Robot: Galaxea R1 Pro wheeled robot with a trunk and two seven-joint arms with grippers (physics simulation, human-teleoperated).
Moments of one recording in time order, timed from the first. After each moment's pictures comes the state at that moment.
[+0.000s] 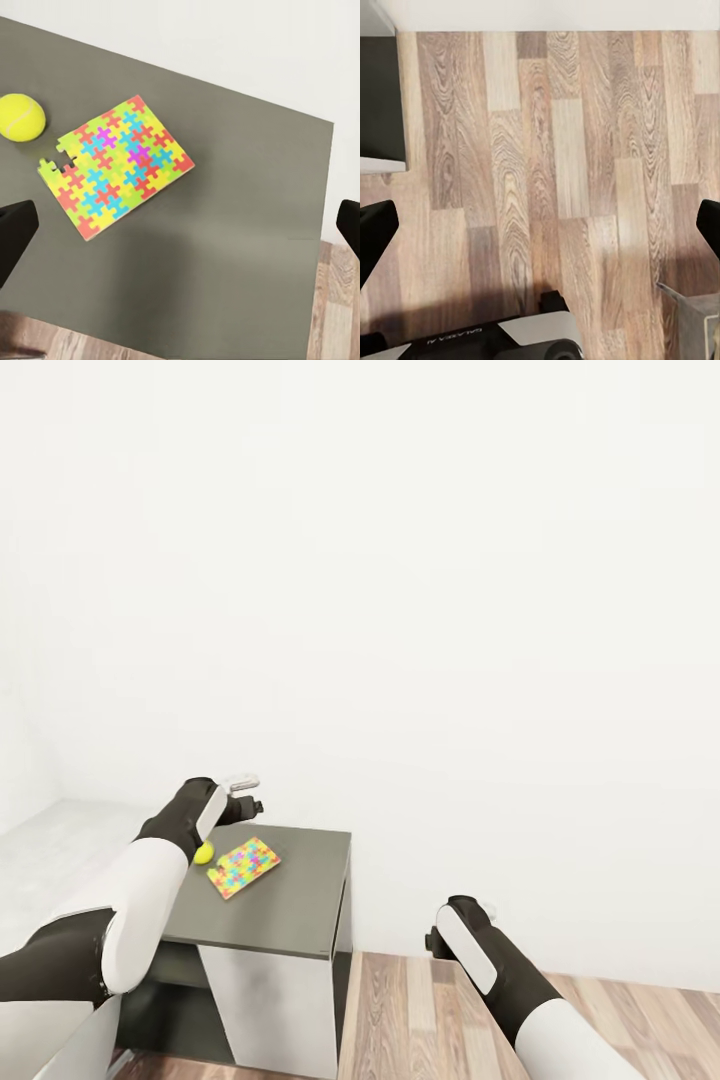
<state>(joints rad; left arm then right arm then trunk) -1.10 0.02 0.19 -0.45 0.02 0.71 0.09 -0.59 0.03 0.37 -0.85 -0.75 0.83 -0.78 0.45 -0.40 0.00</state>
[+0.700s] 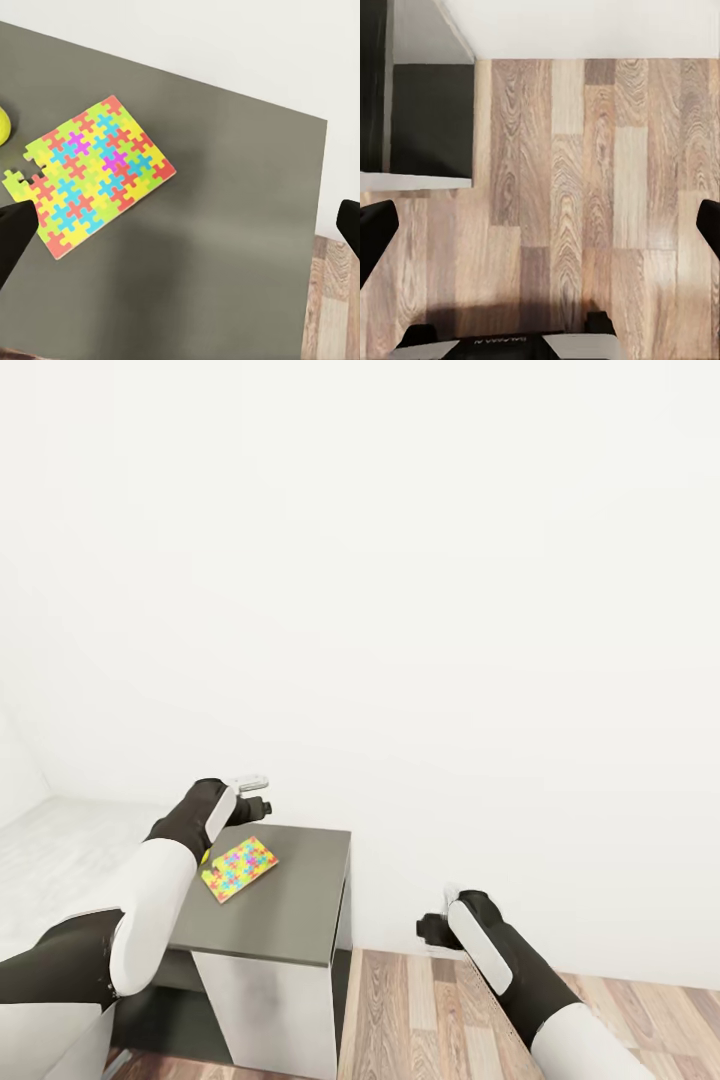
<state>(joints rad) -1.09 -0.01 0.18 -0.45 0.02 0.70 0.09 -0.57 -0.01 0.38 -0.96 -0.76 0.84 -0.59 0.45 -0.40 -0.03</state>
